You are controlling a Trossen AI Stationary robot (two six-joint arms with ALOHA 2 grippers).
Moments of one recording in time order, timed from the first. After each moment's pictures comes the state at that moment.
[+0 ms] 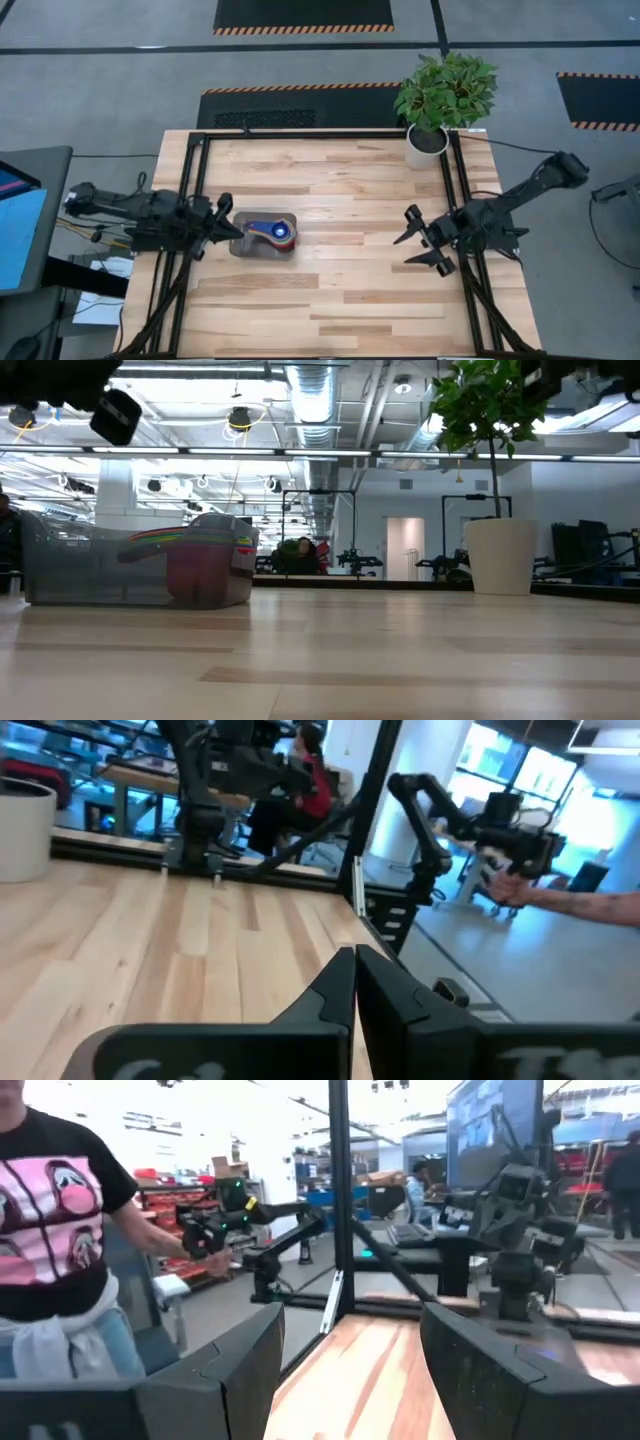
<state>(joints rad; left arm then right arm) -0.23 0.23 0.24 -0.03 0.07 -0.26 0.44 0.67 0.22 0.64 0.04 0.05</state>
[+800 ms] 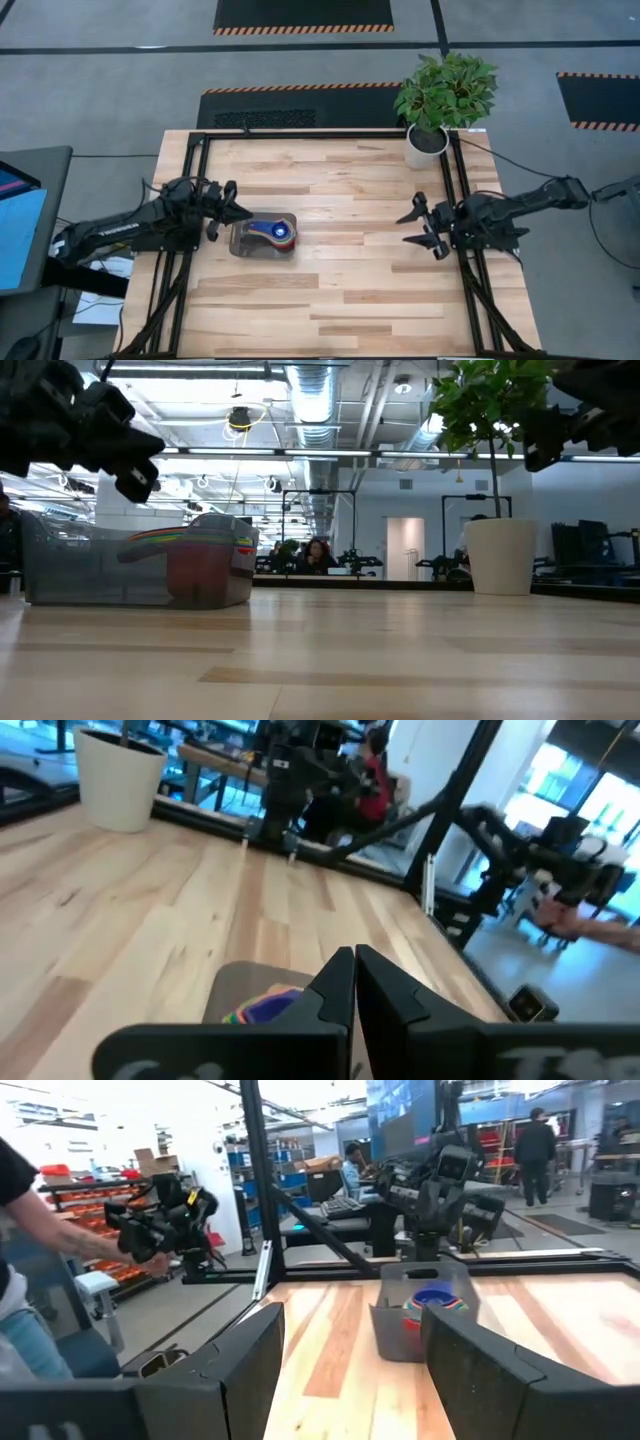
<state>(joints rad) 0.37 0.24 0.05 0.13 0.55 -0.31 0.21 0.33 0.01 0.45 -0.01 0.12</state>
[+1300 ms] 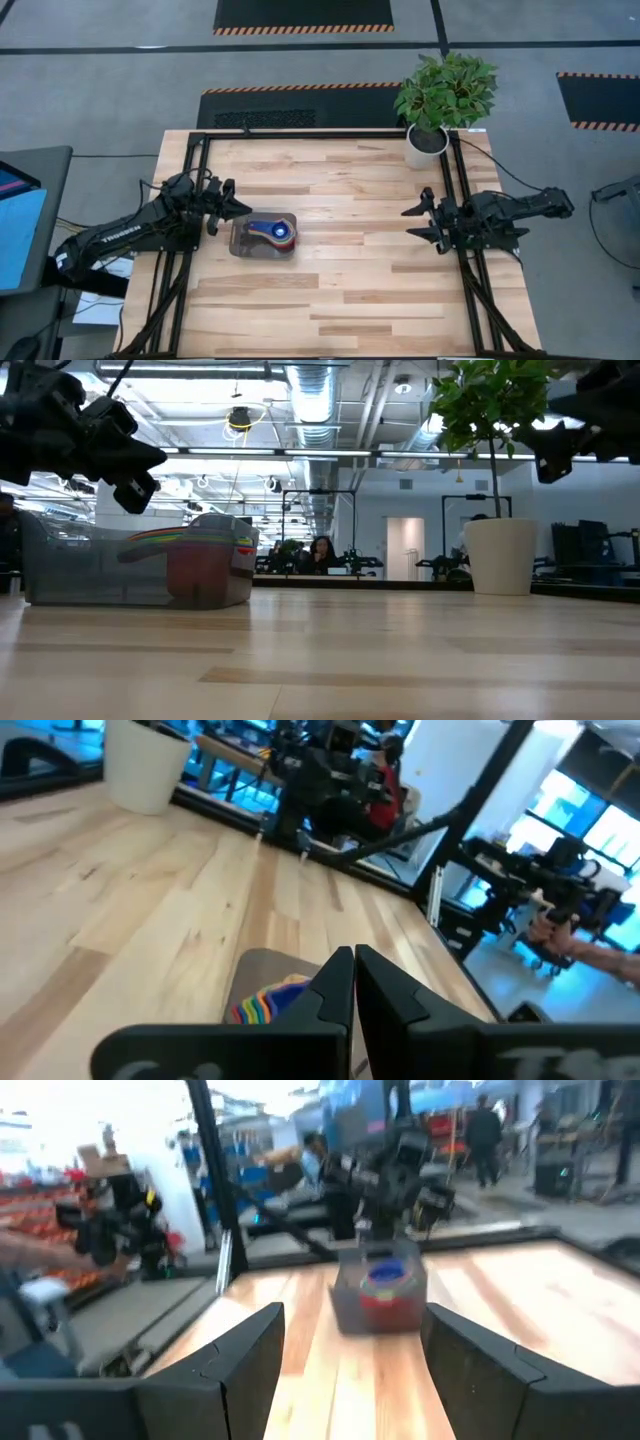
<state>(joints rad) 0.53 0.23 0.01 0.15 0.67 -0.39 0.19 0.01 0.02 0.07 0.09 0.15</state>
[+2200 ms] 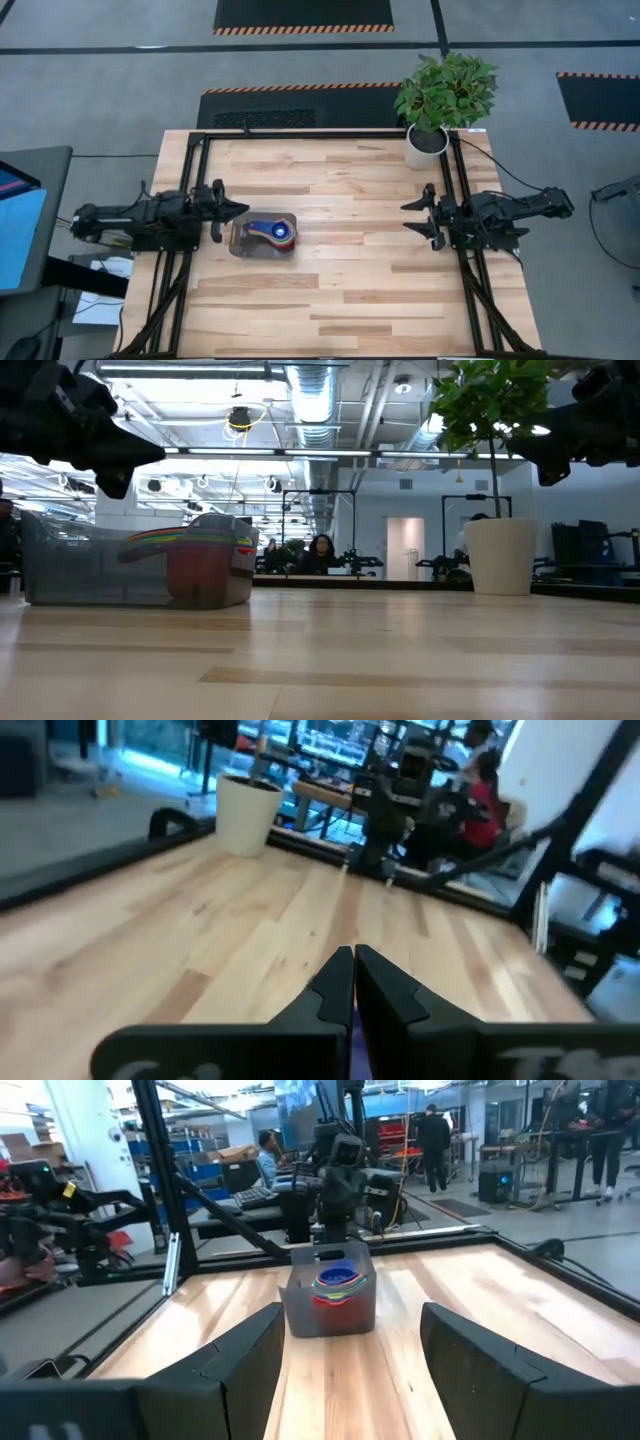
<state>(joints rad) 0.03 0.00 0.07 -0.13 -0.10 -0.31 0.19 0.00 0.02 0.05 0.21 0.10</state>
